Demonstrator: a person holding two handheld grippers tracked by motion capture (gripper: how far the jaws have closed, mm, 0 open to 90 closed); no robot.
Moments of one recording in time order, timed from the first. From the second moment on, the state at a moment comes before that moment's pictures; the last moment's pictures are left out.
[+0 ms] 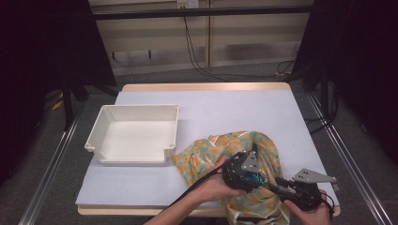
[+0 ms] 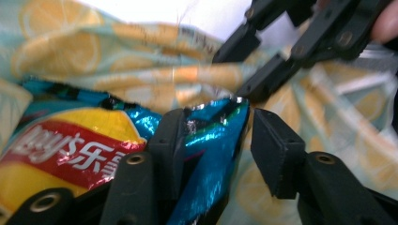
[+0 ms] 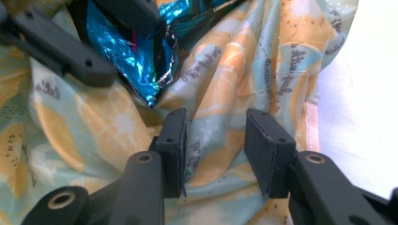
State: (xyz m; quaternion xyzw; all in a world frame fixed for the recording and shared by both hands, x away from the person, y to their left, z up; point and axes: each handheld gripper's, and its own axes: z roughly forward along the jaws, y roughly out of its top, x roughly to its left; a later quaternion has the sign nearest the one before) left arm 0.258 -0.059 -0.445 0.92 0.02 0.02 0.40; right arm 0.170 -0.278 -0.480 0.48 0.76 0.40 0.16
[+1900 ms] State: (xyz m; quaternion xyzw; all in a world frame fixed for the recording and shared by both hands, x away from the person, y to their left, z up) left arm 0.264 0.004 -0.372 0.81 0.04 -0.01 0.58; right arm 0.189 -0.269 -0.475 0.47 0.76 0.42 0.15
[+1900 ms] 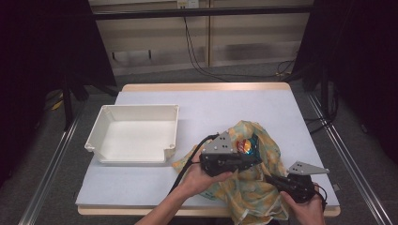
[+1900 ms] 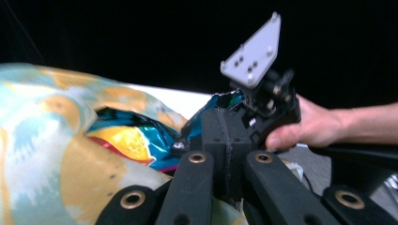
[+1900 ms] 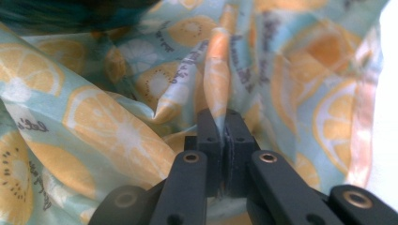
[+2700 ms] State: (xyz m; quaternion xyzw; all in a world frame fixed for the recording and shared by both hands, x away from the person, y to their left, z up) left arm 0.266 0.008 -0.382 0.82 0.05 -0.02 0.57; right arm 0.242 -0.272 -0.407 0.43 0.73 0.49 0.21
